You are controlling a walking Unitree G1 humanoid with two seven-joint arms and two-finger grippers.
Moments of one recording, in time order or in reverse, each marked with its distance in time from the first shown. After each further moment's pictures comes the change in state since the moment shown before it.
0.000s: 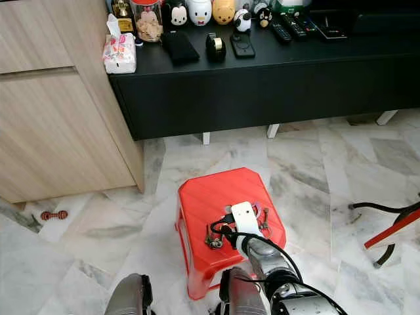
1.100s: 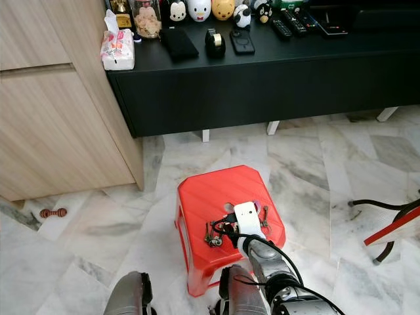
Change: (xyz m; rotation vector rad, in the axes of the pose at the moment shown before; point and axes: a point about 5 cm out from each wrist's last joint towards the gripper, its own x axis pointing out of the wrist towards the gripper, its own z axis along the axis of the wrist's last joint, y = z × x) left arm -0.012 -0.002 -0.027 0.000 0.009 -0.006; right arm -0.001 0.000 -0.001 0.021 -0.063 -0.020
